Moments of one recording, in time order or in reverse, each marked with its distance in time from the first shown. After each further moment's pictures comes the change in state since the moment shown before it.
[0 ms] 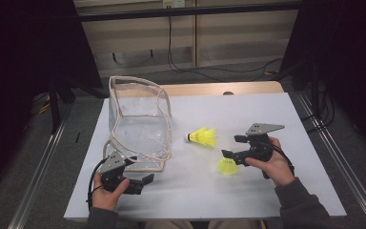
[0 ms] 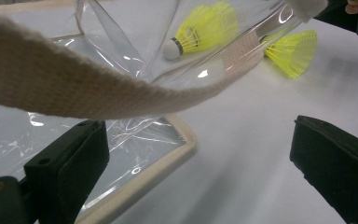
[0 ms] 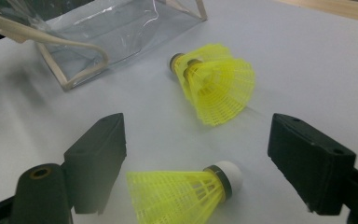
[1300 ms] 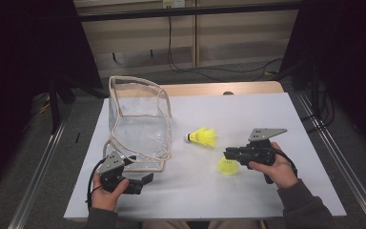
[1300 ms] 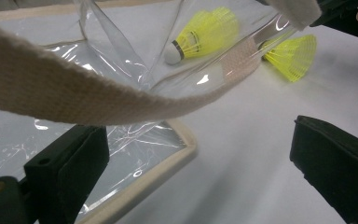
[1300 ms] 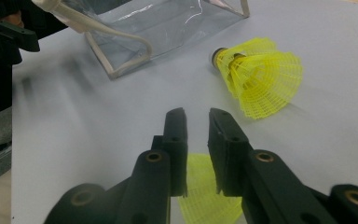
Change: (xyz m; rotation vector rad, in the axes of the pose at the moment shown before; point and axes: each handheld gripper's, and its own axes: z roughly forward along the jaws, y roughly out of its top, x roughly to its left) left arm -0.002 0.001 -0.002 -0.011 0.006 -0.003; right arm 0.008 -0.007 -0.010 -0.001 0.145 -0.027
